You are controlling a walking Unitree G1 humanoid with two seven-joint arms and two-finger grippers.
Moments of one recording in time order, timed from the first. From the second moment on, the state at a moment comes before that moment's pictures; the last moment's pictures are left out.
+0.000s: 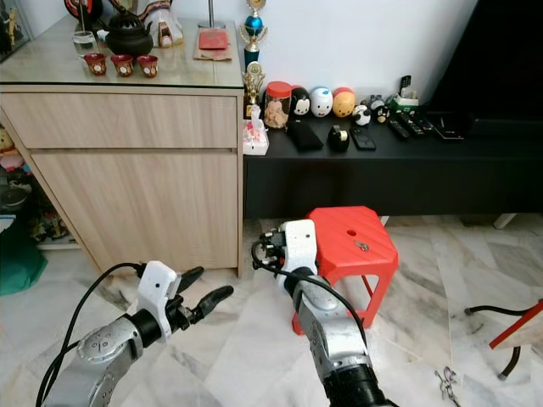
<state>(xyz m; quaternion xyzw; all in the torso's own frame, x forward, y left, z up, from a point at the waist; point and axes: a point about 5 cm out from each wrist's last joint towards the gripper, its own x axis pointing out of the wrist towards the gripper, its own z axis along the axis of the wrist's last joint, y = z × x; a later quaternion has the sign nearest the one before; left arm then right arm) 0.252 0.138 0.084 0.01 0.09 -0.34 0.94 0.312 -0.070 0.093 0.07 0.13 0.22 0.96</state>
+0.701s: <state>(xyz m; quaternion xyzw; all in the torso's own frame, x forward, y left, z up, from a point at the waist) 0.259 0.131 0.085 0.03 0.09 -0.32 0.94 0.307 -0.030 0.105 0.14 0.14 0.31 0.93</state>
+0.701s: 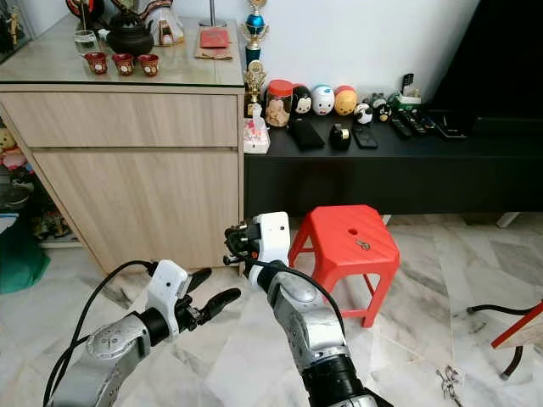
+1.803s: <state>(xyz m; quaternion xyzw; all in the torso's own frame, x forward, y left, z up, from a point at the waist) 0.271 0.129 0.079 0.05 0.08 -0.26 0.96 0.303 -0.020 0.118 0.16 0.13 0.34 0.92</state>
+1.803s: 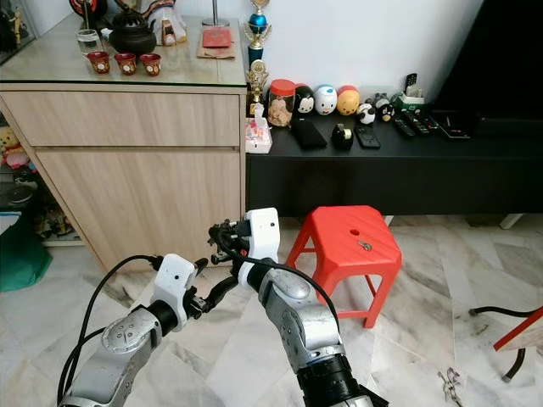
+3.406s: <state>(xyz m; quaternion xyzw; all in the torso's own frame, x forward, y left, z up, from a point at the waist) 0.283 0.130 0.080 0.03 0.04 -0.22 0.97 0.301 -0.018 0.118 0.16 0.14 0.35 0.91</state>
